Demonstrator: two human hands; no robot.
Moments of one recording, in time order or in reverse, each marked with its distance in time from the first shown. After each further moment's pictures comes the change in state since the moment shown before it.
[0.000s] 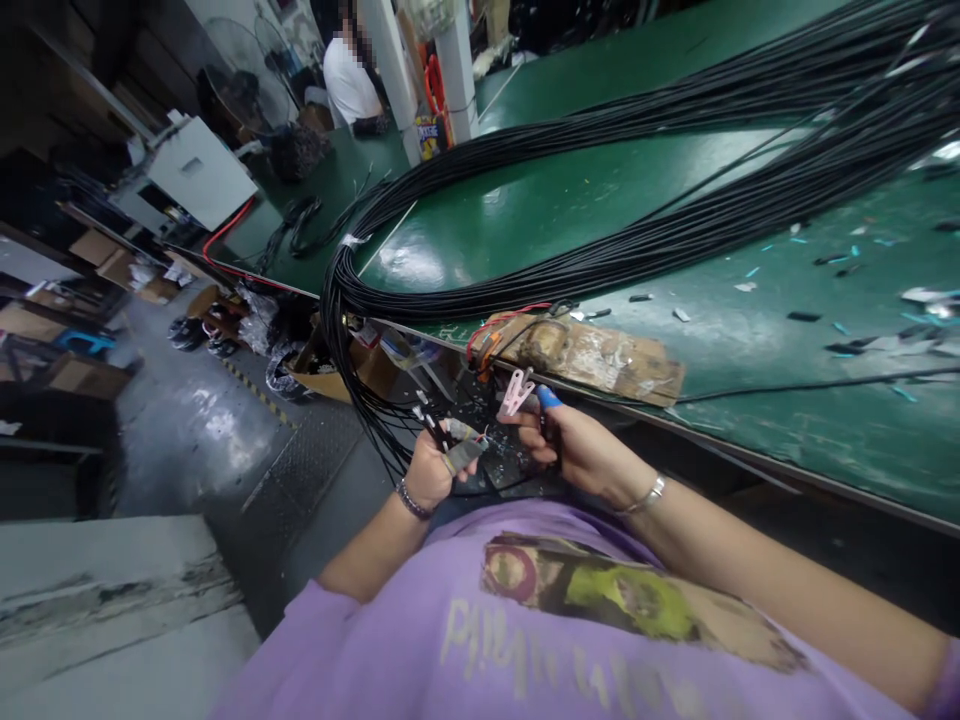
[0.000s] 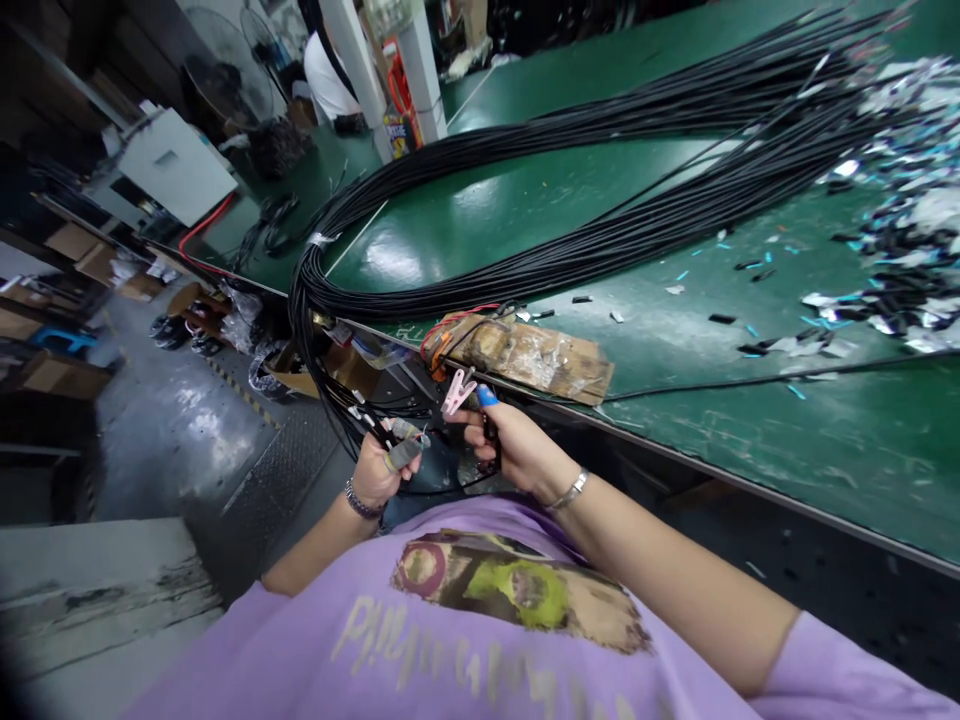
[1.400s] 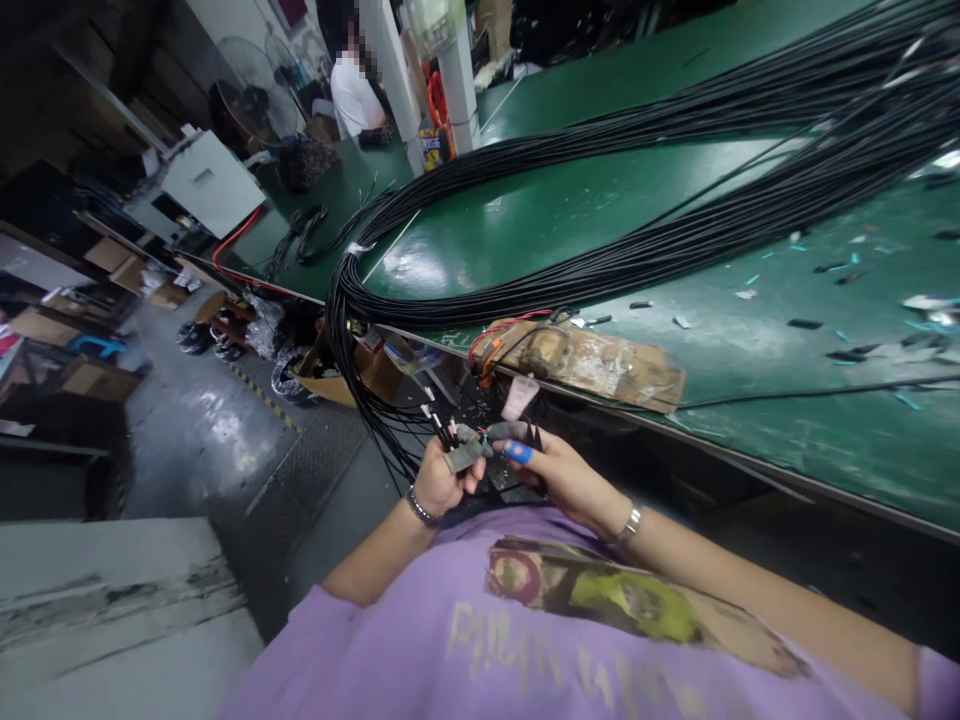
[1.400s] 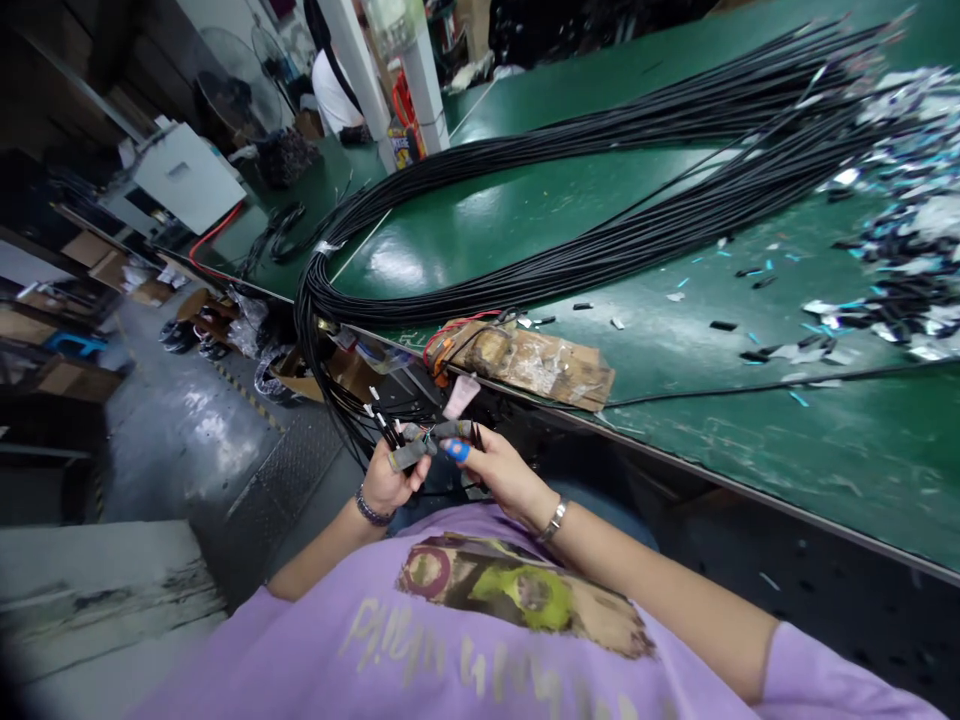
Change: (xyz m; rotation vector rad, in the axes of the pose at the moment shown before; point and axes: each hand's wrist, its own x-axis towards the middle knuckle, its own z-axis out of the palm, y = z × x) left_hand 0.001 -0.002 0.011 -0.266 -0.014 -0.150; right_hand -0.006 0.030 0.010 -0.167 0.052 -0.135
